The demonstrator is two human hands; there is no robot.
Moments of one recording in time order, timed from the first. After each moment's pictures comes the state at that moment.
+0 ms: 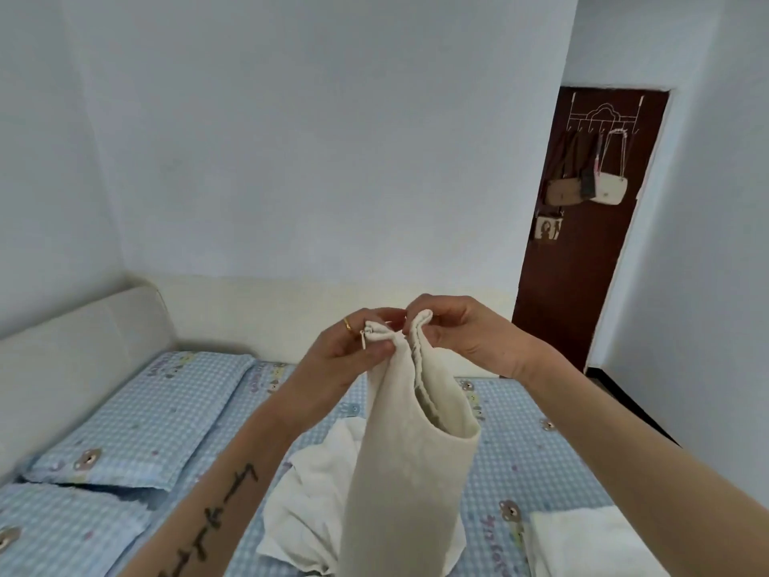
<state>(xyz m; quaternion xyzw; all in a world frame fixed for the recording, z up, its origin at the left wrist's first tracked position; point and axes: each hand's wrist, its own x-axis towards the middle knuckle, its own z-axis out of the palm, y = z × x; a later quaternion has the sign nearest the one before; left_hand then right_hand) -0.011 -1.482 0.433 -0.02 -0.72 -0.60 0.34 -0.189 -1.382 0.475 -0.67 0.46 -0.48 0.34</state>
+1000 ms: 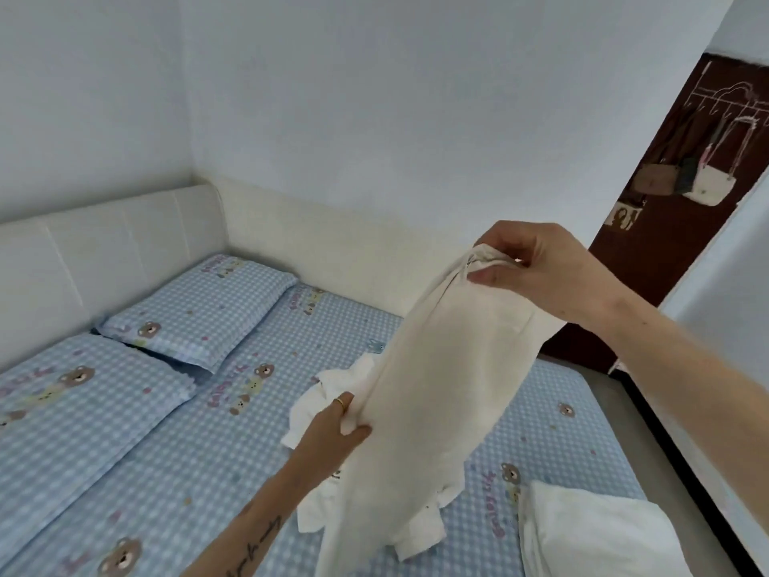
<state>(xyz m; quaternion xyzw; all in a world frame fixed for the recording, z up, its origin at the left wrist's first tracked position) 0.055 -1.496 0.204 0.41 -0.75 -0.45 0.26 -0.122 -1.387 0.501 -0.67 0.67 -0.32 0.04</state>
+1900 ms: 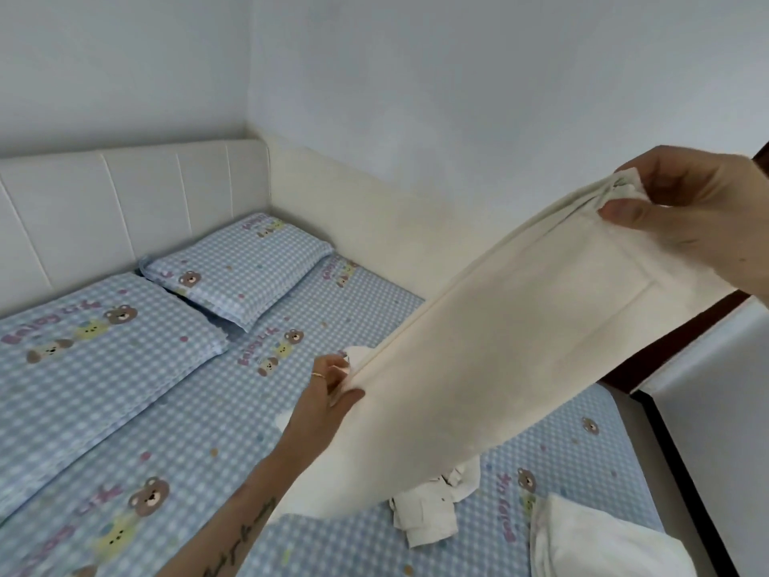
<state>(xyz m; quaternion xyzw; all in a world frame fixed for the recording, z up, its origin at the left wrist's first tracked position) 0.121 -1.537 0.175 0.37 -0.65 -0.48 0.45 -0.130 -1.437 0.538 -0.71 0.59 -0.38 0.07</state>
